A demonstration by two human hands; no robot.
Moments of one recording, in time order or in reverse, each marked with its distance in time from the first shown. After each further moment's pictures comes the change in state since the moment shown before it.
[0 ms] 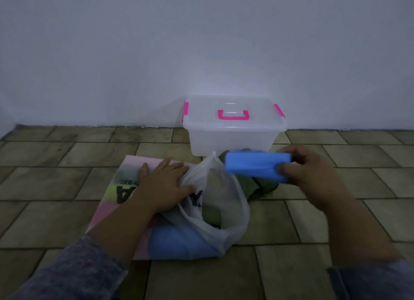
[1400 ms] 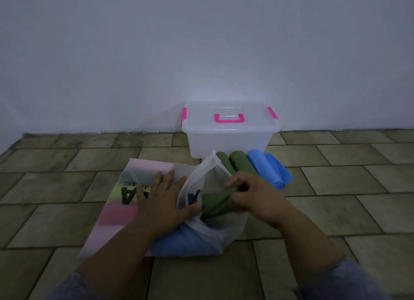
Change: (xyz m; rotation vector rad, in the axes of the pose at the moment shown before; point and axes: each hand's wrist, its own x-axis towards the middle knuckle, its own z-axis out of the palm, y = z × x) left_hand -0.055 0.015 0.011 -0.054 0.031 -0.065; right_hand -0.037 -0.005 0.071 -0.089 -0.343 0.100
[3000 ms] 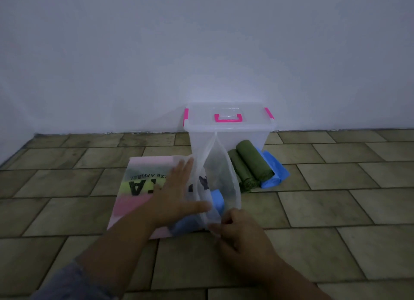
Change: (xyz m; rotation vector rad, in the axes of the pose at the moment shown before) left_hand -0.022 0.029 -0.031 -0.440 -0.125 0.131; right_hand -0.069 0.034 0.063 -0.581 0.139 -0.485
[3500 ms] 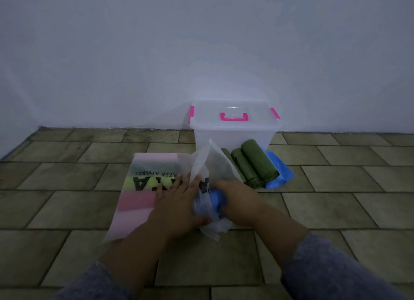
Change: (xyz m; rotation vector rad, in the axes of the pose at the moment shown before) left_hand 0.004 -0.031 0.037 0.464 0.123 -0.036; right_hand 0.083 0.011 -0.018 -0.117 -0.290 0.095
